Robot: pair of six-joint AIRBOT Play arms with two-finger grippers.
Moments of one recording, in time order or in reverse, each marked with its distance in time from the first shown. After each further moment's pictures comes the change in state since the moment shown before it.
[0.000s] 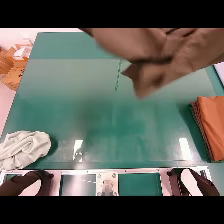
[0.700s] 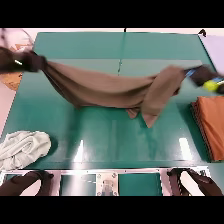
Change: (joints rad) left arm 0.000 0.011 -0.845 0.180 0.281 -0.003; right arm 0.272 -0.068 -0.737 -0.011 -0.262 -0.092
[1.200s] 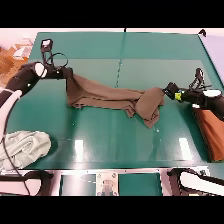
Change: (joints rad) left arm 0.000 -0.510 0.061 -0.134 0.357 0.010; right arm 0.069 -0.460 -0.016 0.010 -0.297 -0.072
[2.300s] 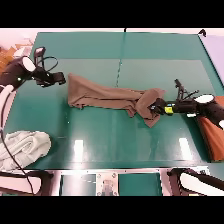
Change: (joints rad) left arm 0.121 -0.064 0.067 -0.037 -0.318 0.003; right arm 0.101 0.065 -0.120 -0.087 0.344 0.029
